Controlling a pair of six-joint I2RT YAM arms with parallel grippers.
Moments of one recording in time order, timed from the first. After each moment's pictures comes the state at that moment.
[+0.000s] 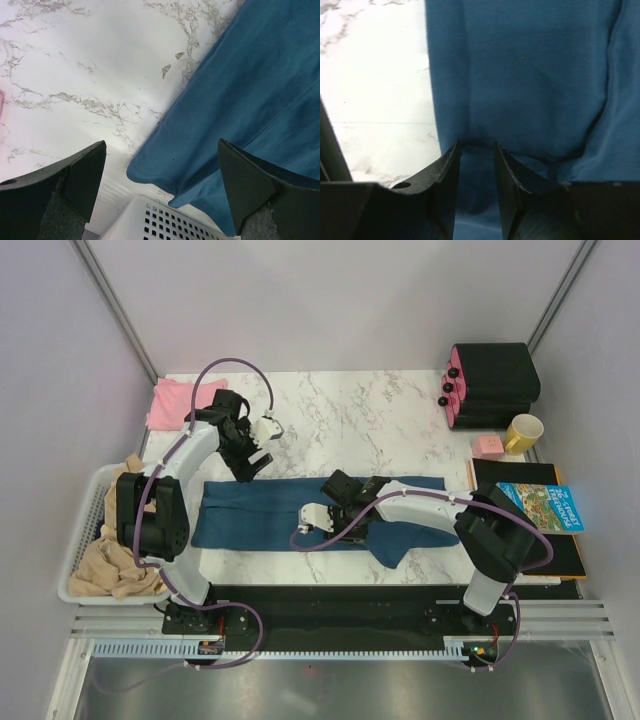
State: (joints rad) left arm -0.17 1.74 1.36 -0.83 0.16 0.84; right arm 0.91 1.73 1.10 -0.63 -0.19 -0.68
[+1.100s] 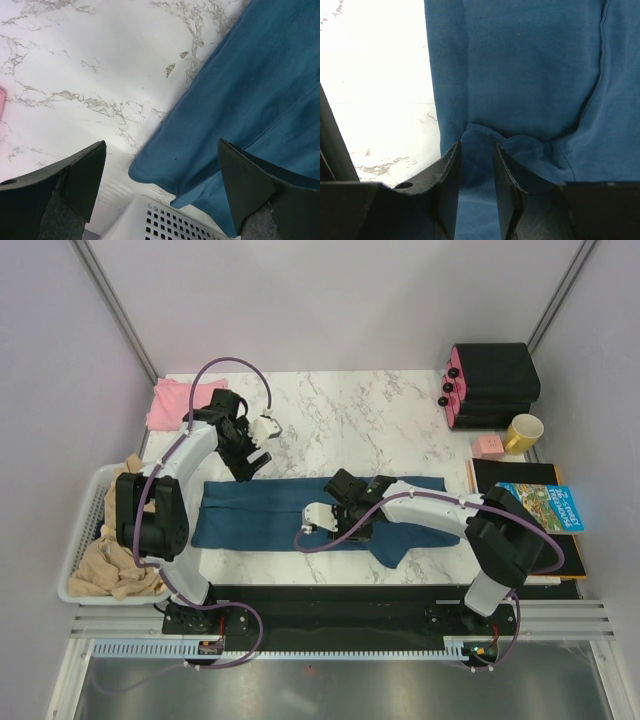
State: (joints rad) left arm -0.16 1.74 1.36 -0.82 0.17 0.84; right arm 0.91 1.69 1.09 -0.66 -0.14 -0.68
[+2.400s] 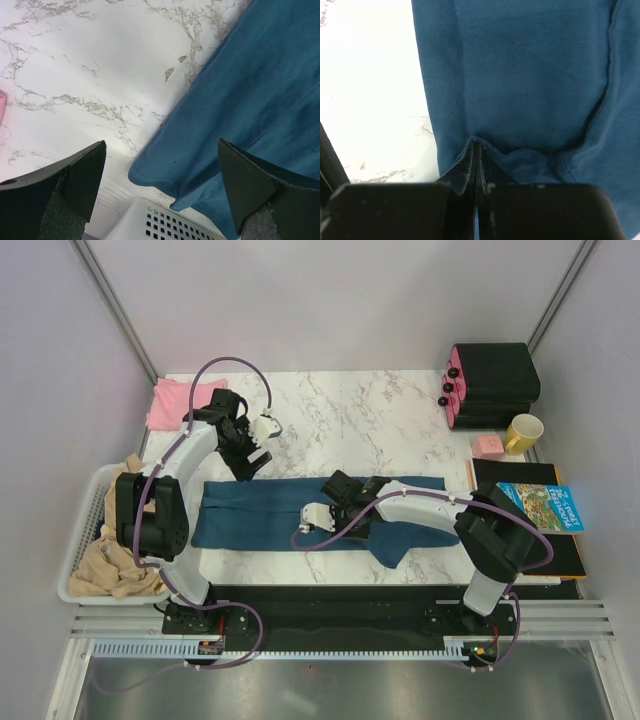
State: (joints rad) left arm -0.16 1.74 1.36 -0.81 0.18 0.84; right arm 0.91 1.74 1.10 -0.63 -0.13 -0.66
